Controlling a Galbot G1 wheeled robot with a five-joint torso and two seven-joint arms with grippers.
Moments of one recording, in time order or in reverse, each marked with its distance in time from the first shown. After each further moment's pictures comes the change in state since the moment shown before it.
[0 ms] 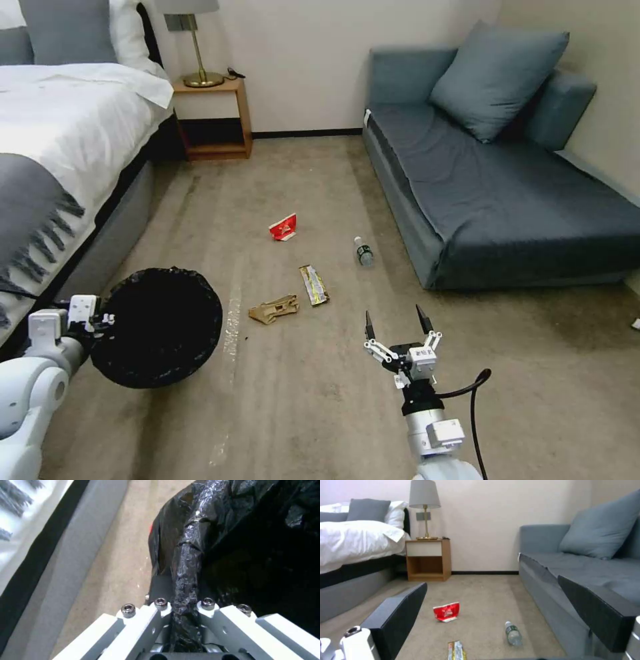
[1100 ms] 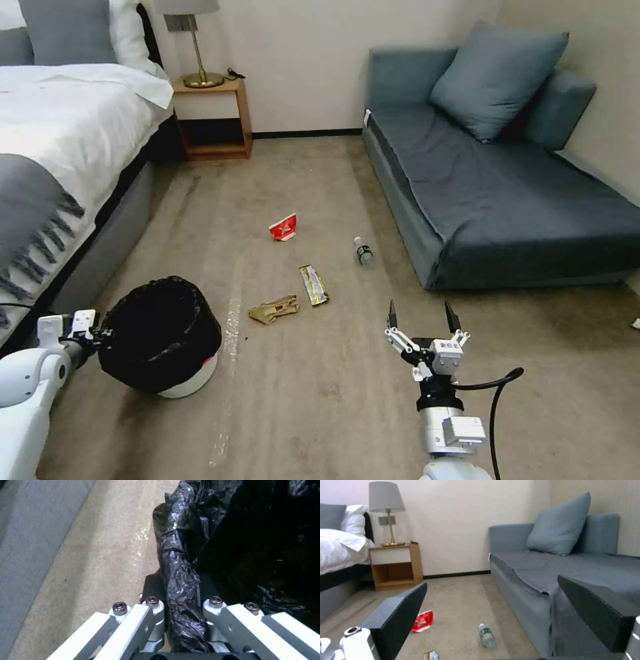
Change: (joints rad) left arm -0.241 0.064 0.122 0.467 0.012 -0.043 0.141; right arm -0.060 0.075 0.022 0.147 -0.023 -0.113 0.099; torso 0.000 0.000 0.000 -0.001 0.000
